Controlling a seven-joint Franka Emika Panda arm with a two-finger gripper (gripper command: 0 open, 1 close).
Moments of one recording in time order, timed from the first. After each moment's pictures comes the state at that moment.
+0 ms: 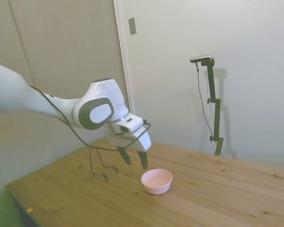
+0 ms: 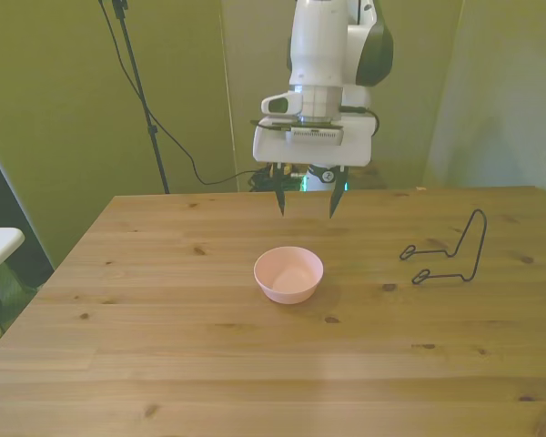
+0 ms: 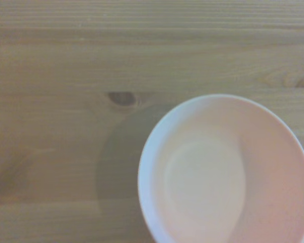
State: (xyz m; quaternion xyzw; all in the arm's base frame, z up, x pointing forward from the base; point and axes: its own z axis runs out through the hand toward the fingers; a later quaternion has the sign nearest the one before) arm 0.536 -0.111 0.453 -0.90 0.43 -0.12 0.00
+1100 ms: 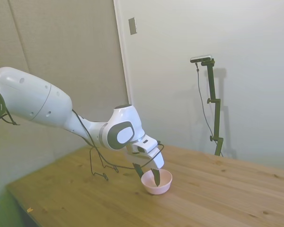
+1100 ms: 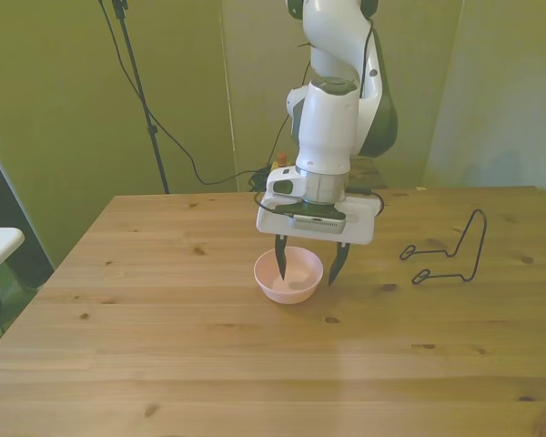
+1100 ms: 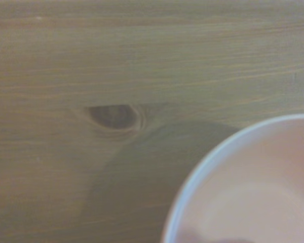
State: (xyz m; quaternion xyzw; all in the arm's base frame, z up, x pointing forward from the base) arm 0.589 -0.106 0.361 -0.89 0.45 -0.11 -0.03
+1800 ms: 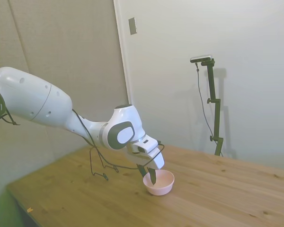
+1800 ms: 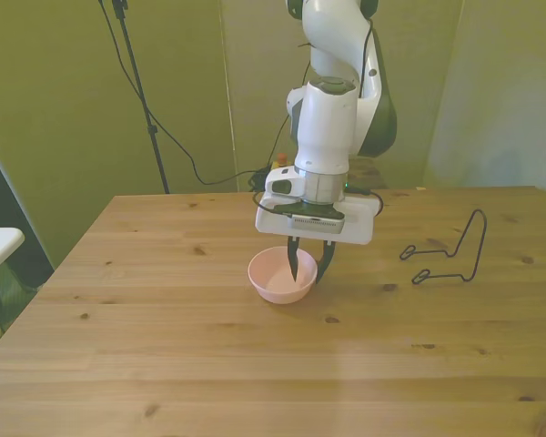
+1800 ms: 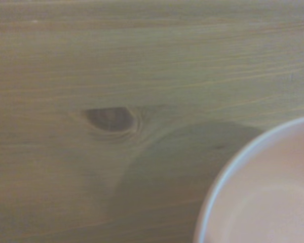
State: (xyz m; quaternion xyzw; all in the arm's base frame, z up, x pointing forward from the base) arm 0.589 -0.108 0.362 -0.88 0.45 -0.11 -0.02
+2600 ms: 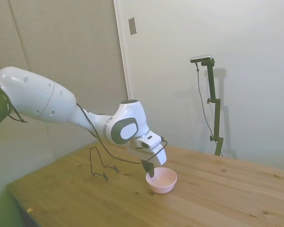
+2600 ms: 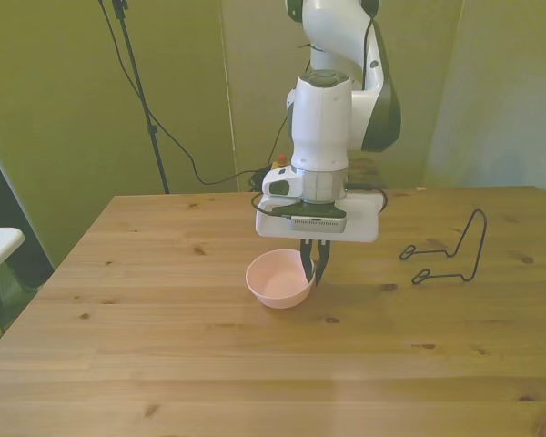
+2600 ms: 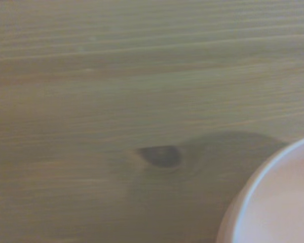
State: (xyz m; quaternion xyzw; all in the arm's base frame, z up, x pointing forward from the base) arm 0.609 -0.099 0.389 -0.89 0.44 -0.08 0.04
